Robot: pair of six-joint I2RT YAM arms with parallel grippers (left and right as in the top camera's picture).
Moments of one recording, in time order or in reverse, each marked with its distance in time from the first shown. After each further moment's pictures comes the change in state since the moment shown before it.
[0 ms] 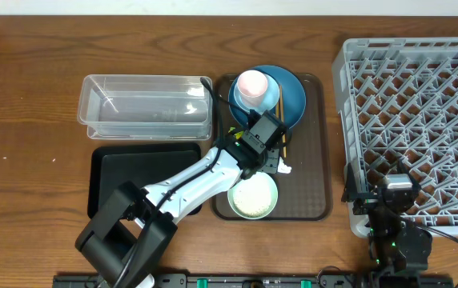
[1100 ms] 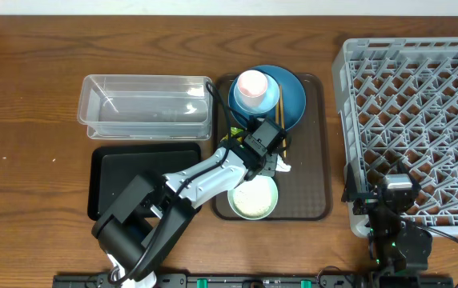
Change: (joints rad) left arm 0.000 0.097 -0.031 0.075 -0.042 -0.005; right arm 0.000 0.000 0.000 0.000 0.000 0.000
